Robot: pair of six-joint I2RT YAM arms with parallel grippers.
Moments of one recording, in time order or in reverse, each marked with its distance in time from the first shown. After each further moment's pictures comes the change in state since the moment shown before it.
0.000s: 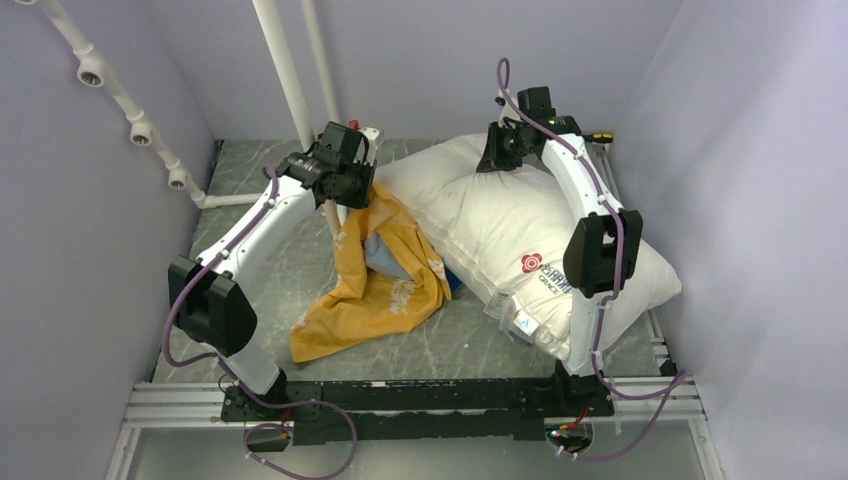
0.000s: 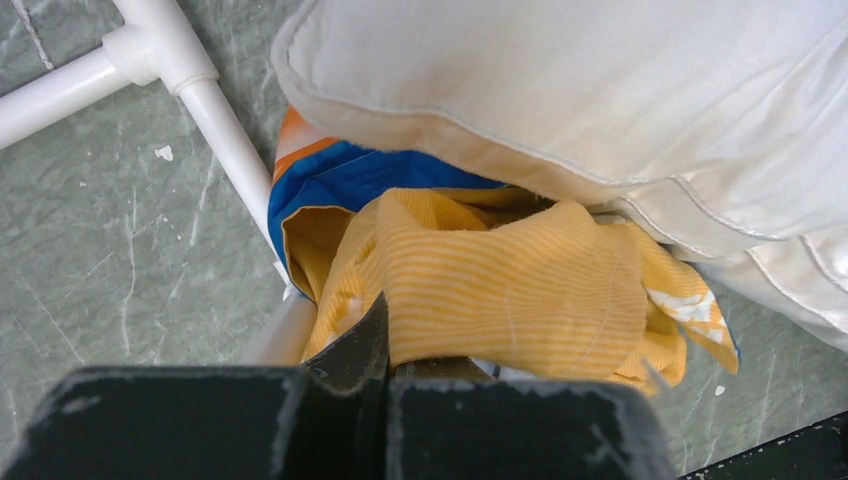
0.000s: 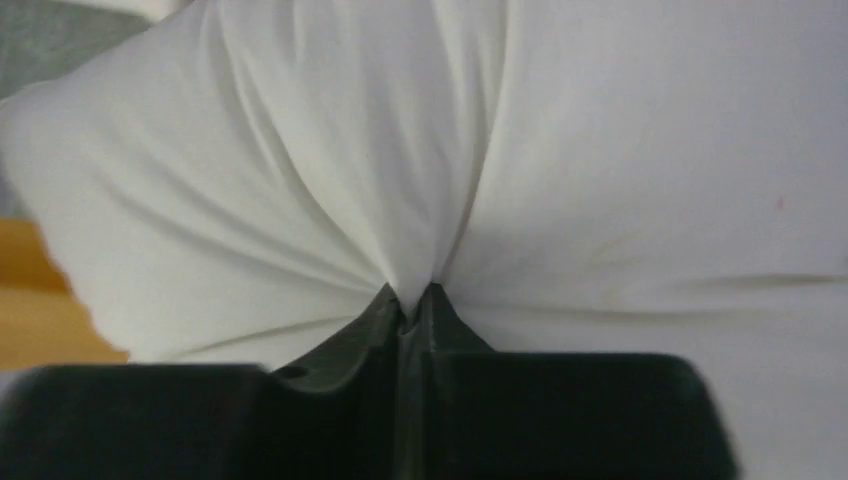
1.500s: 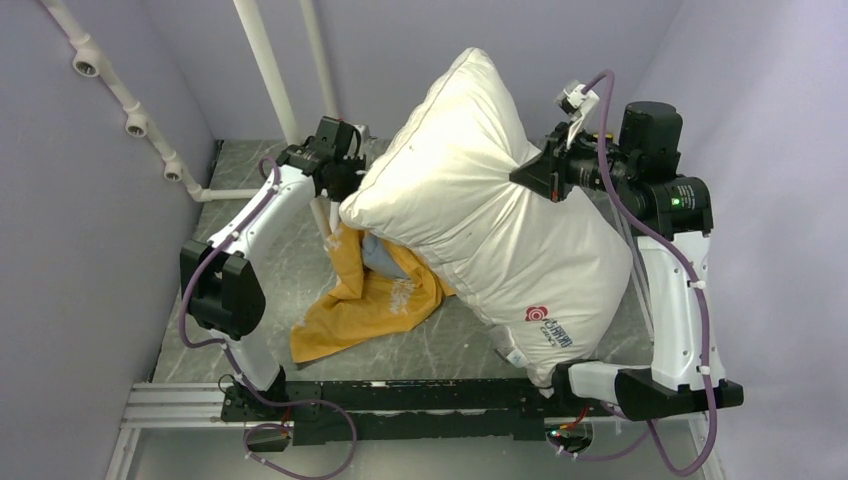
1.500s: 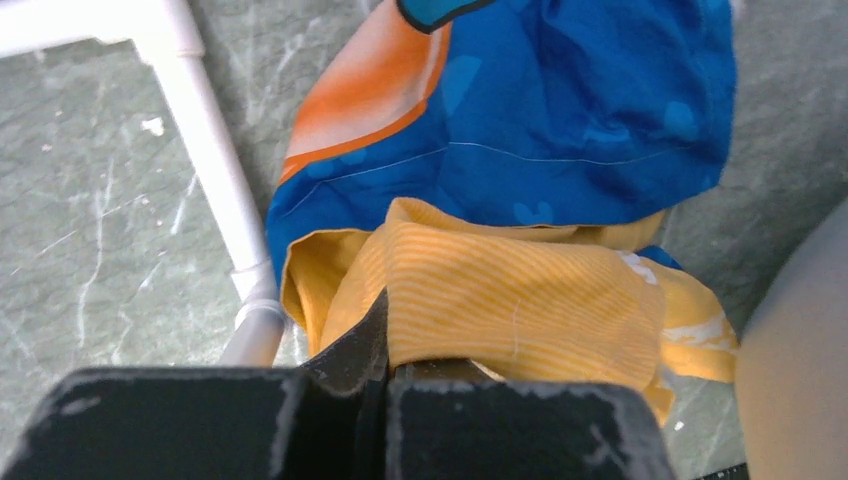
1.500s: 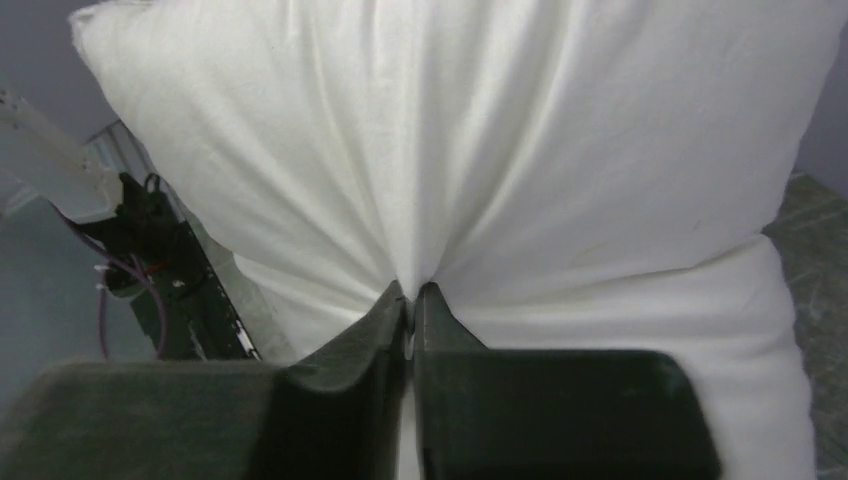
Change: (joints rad) left arm 0.086 0.101 0.043 -0.014 0.013 -0.117; right arm -0.068 -0.785 -0.187 -0.133 -0.432 -0.306
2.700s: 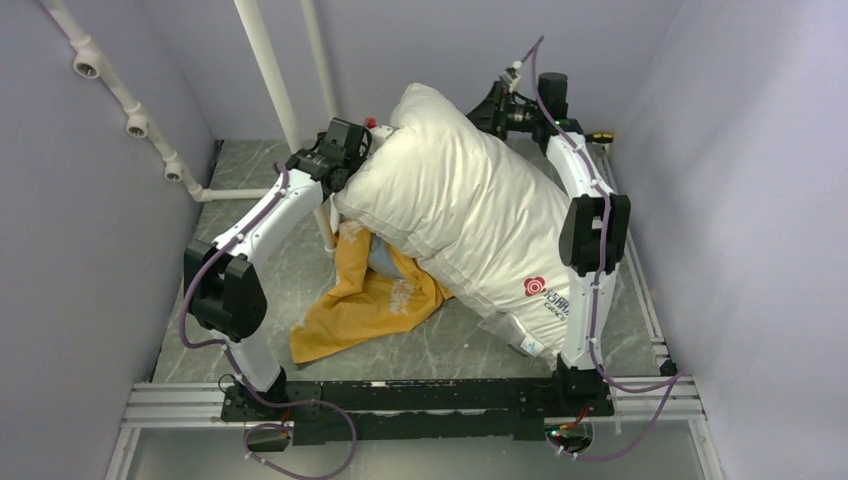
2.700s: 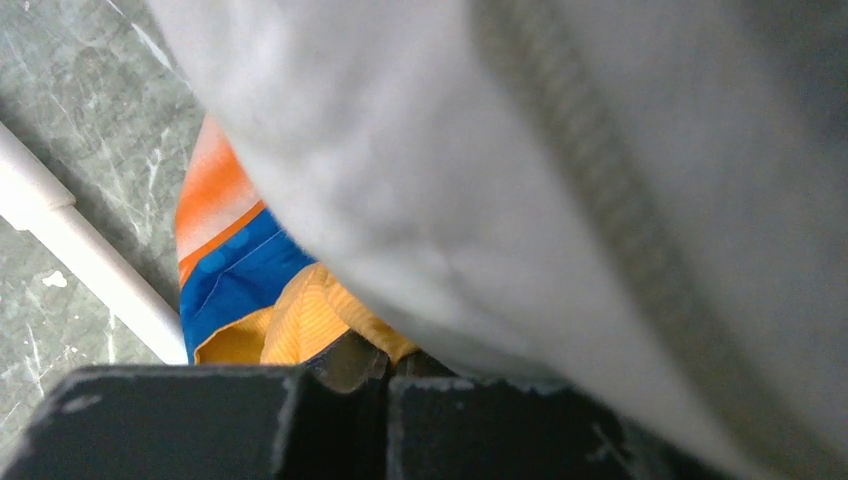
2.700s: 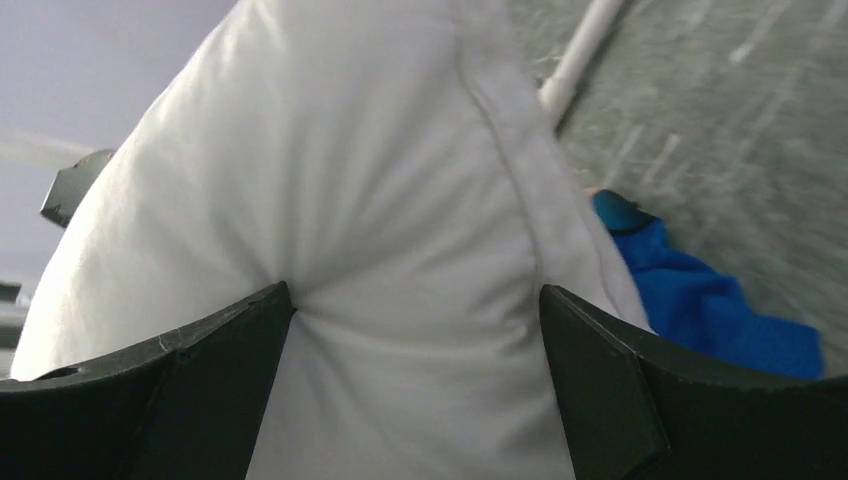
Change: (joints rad) left arm -0.066 -0.008 -0.020 0.137 0.256 0.204; right arm -0.064 1.011 0.308 0.738 -0.386 0.849
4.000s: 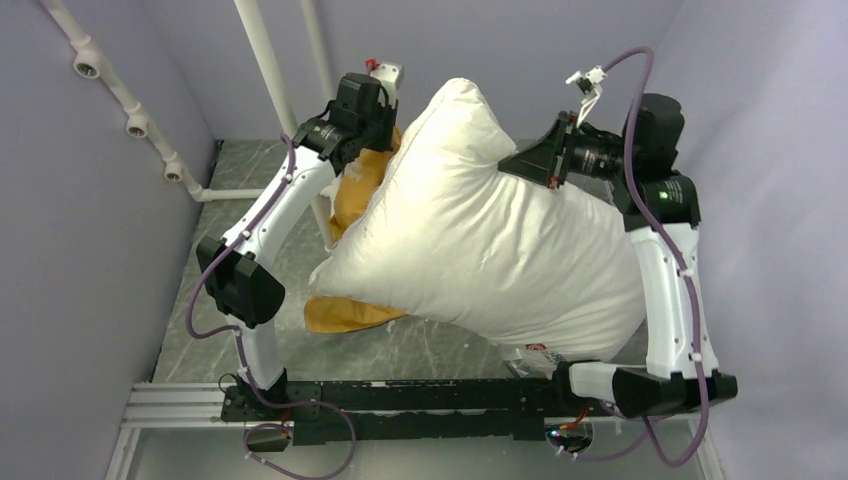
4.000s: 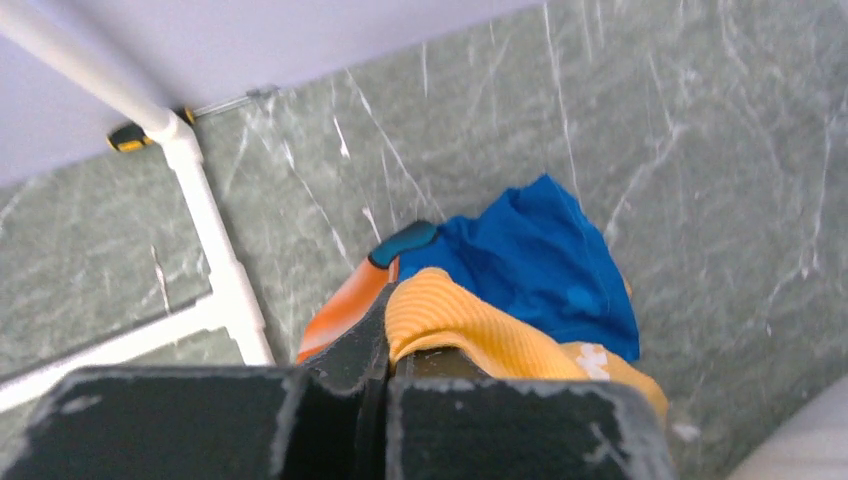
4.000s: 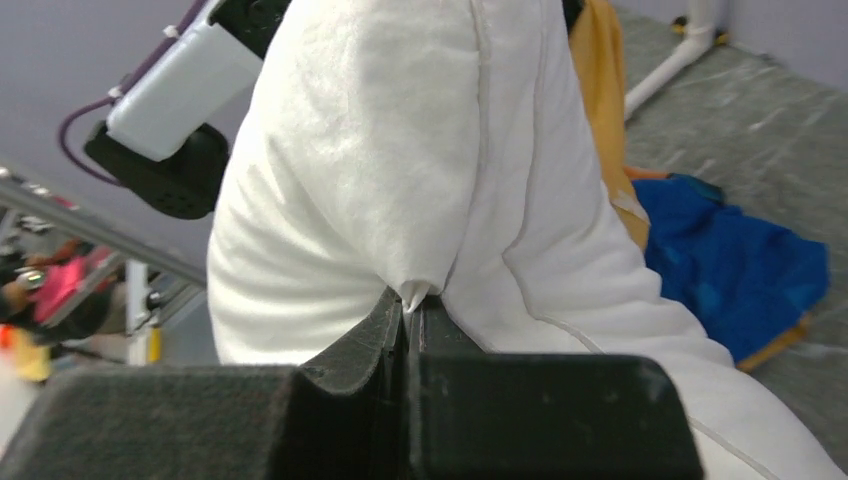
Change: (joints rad) left arm -0.066 0.117 0.397 -0.001 -0.385 -0.042; right arm 0.010 -0.983 -0.443 -0.367 0.072 -0.374
